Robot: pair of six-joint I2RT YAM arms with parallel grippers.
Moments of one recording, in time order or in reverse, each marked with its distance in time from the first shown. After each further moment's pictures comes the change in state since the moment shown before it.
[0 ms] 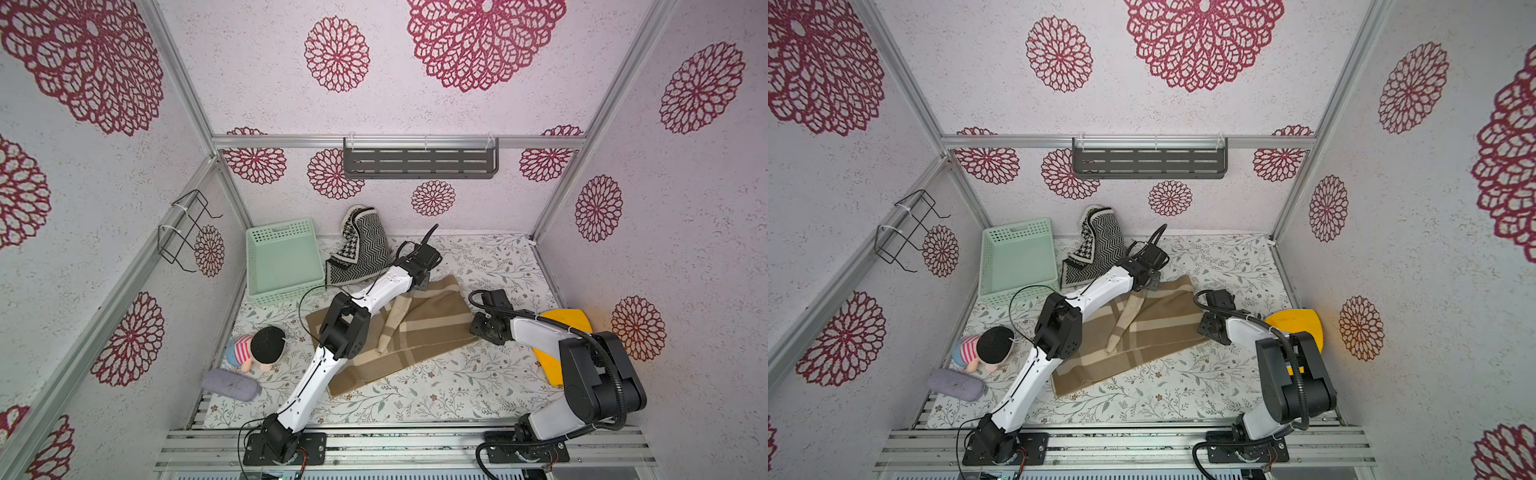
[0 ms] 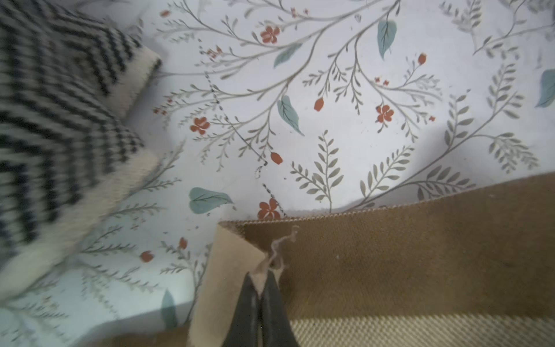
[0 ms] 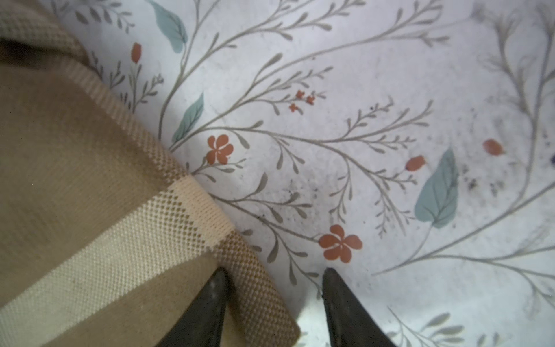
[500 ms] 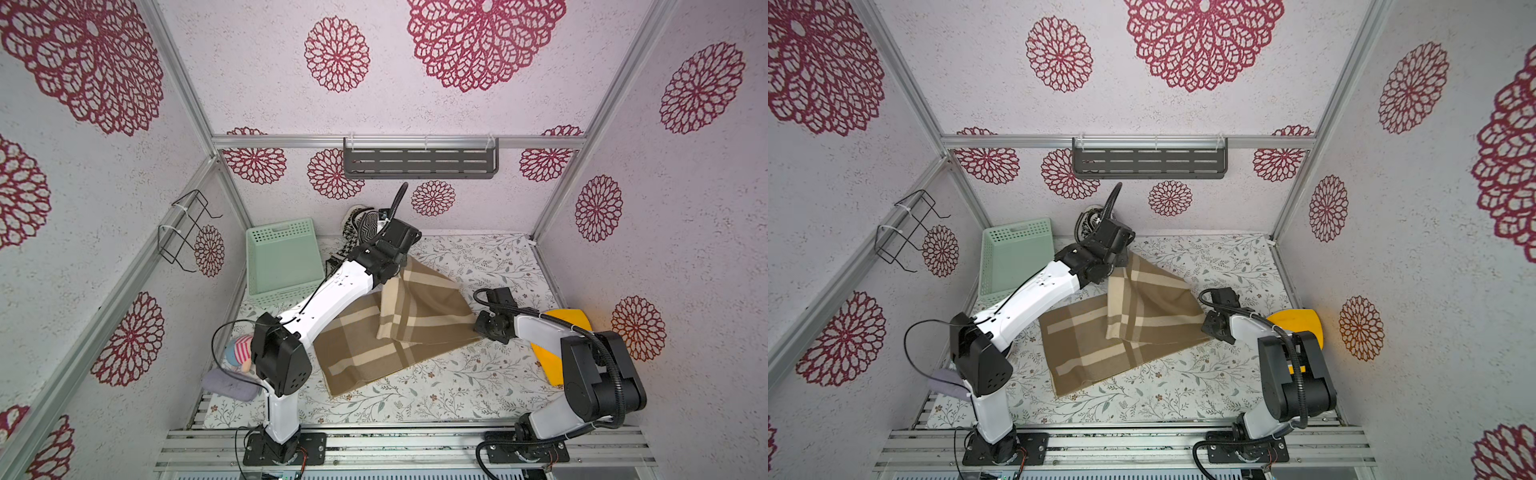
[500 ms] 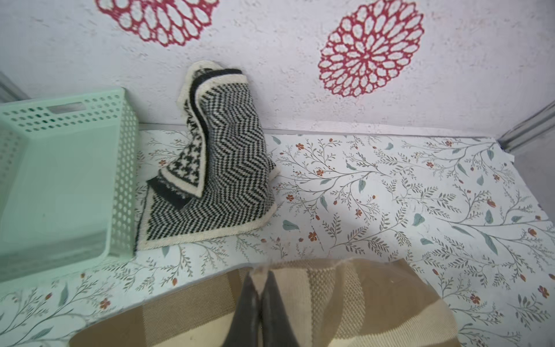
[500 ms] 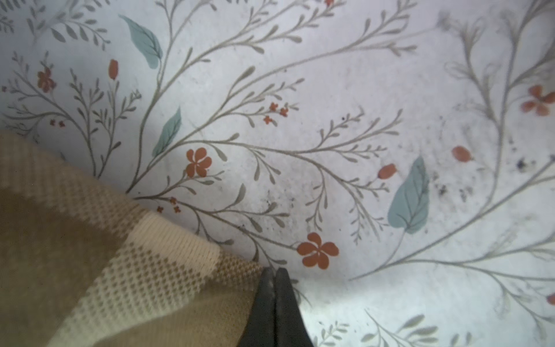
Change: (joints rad) left arm 0.012 -0.663 -0.460 0.061 -0.221 -0.154; right arm -0.044 -0.010 0.027 -0.057 -0.019 -0.021
